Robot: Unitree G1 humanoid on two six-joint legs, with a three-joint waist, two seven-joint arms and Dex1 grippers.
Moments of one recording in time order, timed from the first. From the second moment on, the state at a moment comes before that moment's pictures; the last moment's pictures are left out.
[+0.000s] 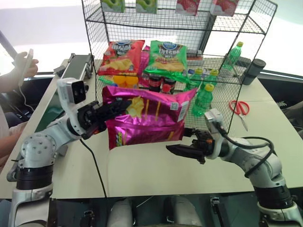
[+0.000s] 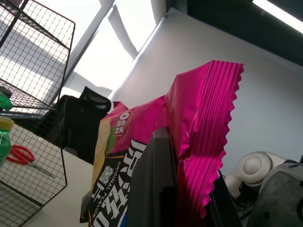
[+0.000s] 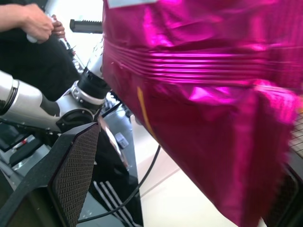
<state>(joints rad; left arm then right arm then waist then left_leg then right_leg) -0.40 0.61 0.21 -0.18 -1.41 0.89 -0.97 -0.22 -0.54 0.00 -0.33 0.91 0.73 1.02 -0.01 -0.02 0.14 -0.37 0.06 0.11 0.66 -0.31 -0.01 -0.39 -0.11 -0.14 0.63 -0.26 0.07</state>
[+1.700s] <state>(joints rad) -0.35 0.33 0.10 -0.03 -0.70 0.30 -1.05 -0.25 -0.82 -0.36 -0.14 -0.08 -0.20 0.48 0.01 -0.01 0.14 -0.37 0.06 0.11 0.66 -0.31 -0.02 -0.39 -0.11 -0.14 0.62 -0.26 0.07</state>
